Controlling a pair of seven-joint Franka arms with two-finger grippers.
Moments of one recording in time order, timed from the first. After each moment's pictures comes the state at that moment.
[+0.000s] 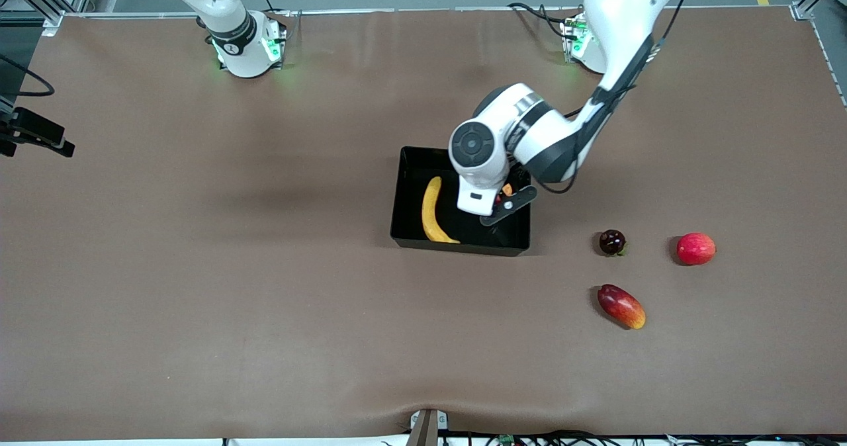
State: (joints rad) left arm -0.34 0.63 -0.44 -1.59 0.32 1.84 -1.38; right arm -0.03 0.06 -0.08 -1.45 0.04 1.48 -0.07
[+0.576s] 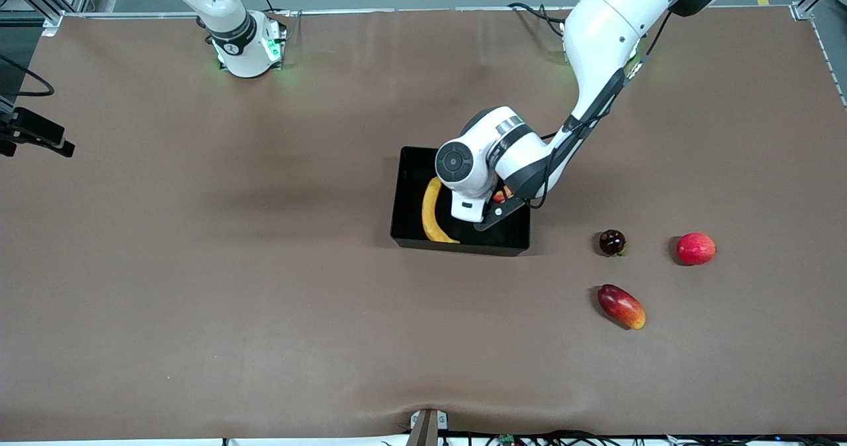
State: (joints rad) left arm -0.36 0.72 -0.43 -1.60 0.38 1.85 -1.43; right arm -0.03 0.06 -0.08 -1.45 0.04 1.48 -0.07
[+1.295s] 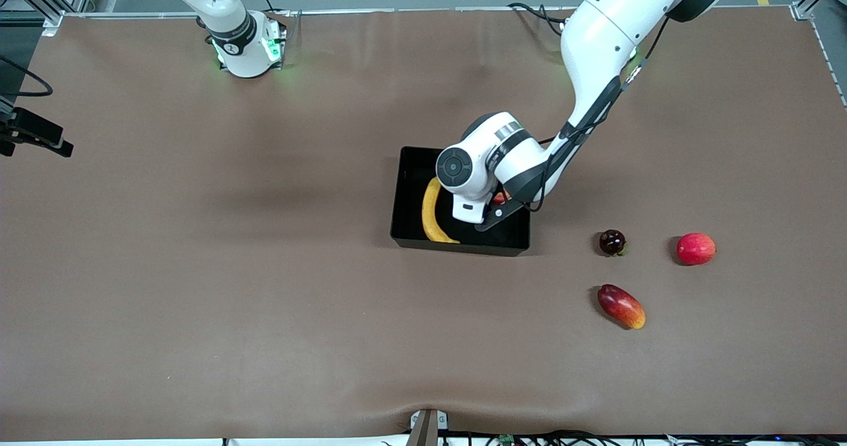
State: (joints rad) left arm -0.36 0.73 -0.43 -1.60 0.38 1.84 -1.44; right arm -0.04 0.06 -0.08 -1.45 0.04 1.48 -0.07
